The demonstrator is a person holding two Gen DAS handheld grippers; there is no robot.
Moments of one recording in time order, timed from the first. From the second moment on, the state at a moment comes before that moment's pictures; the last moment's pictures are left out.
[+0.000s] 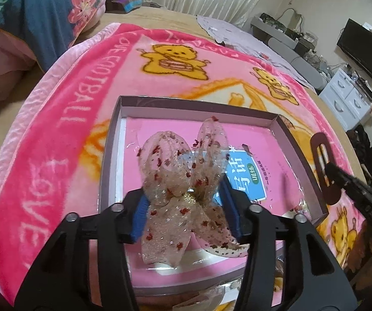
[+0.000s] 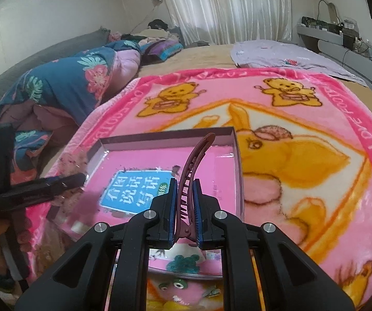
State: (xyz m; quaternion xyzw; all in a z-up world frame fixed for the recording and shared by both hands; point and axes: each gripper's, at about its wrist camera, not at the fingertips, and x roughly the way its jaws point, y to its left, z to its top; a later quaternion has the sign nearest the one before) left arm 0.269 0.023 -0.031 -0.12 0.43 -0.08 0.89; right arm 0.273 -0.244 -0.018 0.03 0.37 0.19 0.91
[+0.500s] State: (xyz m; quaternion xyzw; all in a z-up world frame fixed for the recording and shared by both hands) left arm 0.252 0.050 -0.010 -0.13 0.40 -0.05 0.91; right arm 0.280 -0.245 -0.051 0.01 0.41 0.17 0.90
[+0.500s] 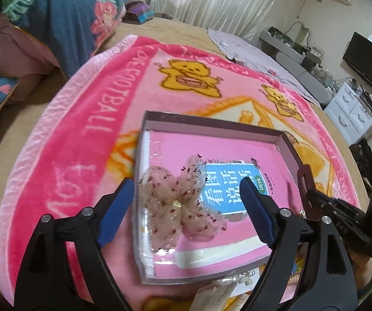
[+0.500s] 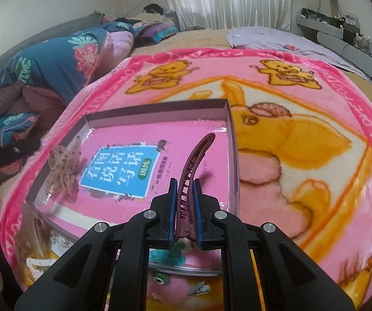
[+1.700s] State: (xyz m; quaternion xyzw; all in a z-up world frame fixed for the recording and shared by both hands) left arm 0.155 0.056 0.056 -0.15 0.32 -0.04 0.94; right arm 0.178 -0.266 0.034 0.01 0.29 0.17 0.94
